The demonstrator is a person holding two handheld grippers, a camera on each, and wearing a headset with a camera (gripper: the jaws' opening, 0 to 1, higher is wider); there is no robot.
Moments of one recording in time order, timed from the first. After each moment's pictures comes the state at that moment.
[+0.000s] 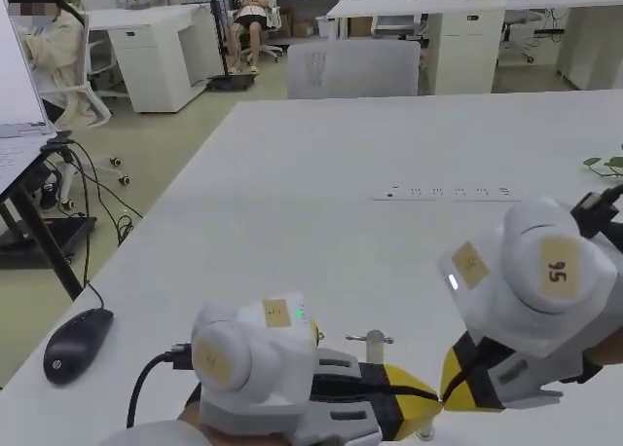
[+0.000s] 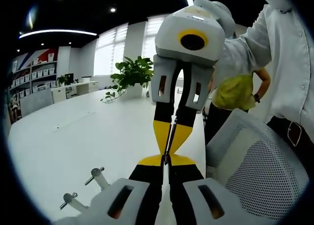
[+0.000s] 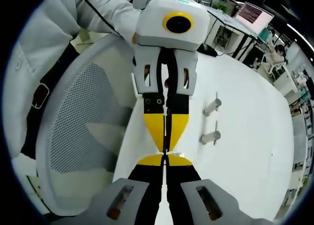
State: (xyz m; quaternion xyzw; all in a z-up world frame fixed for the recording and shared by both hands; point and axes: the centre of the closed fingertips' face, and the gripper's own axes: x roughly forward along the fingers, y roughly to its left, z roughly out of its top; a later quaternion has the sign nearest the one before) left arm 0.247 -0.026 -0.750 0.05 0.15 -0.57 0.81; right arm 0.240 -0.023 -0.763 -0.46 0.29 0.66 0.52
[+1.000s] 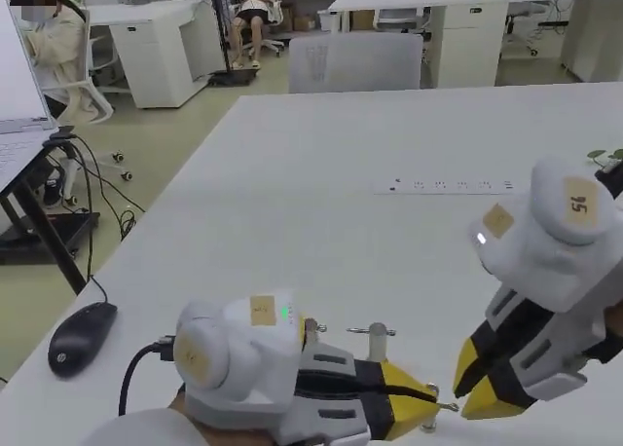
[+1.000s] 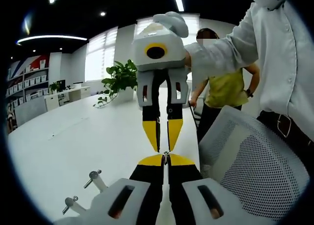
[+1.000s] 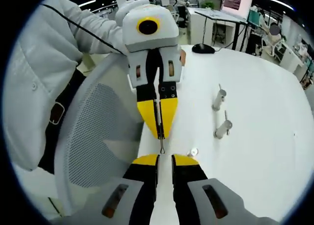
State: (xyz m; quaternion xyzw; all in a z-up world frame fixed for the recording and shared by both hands) left arm 0.232 -0.022 -0.746 0.07 0.13 -0.60 0.78; right arm 0.231 -0.034 -0.763 -0.33 0.37 0.70 0.52
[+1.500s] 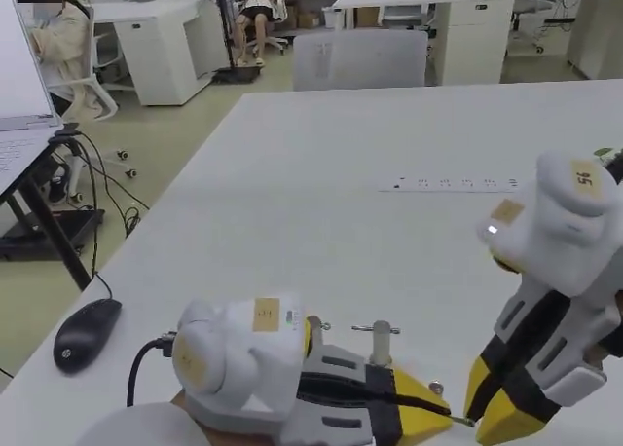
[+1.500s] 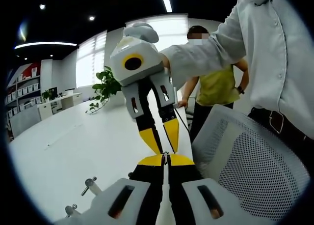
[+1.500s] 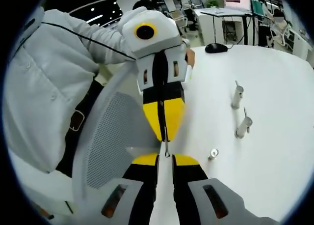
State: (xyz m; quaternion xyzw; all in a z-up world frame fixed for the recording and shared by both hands) left arm 0.219 -0.027 -0.739 0.09 0.11 -0.63 0.76; right arm 0.206 -0.032 -0.757 -0.25 0.40 0.75 0.47
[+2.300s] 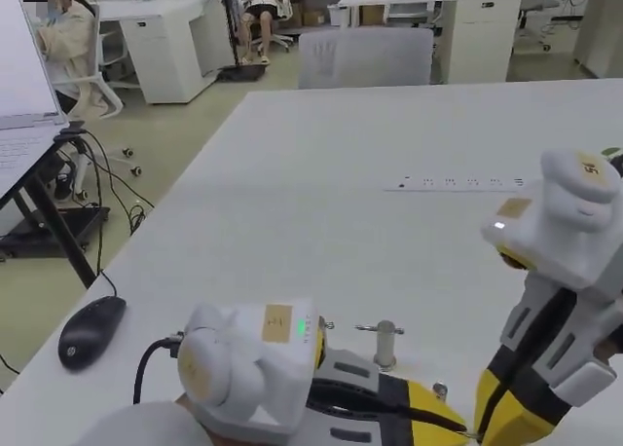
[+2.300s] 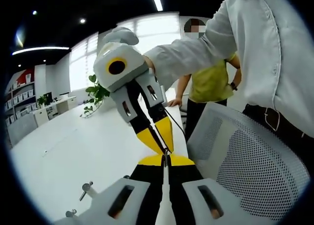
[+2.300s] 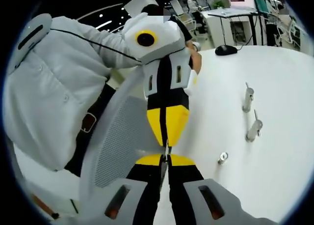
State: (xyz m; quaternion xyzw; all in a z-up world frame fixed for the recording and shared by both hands) left arm 0.213 -0.032 -0.740 0.10 0.11 -0.65 0.75; right arm 0.197 -0.032 -0.752 -0.23 0.40 0.77 0.44
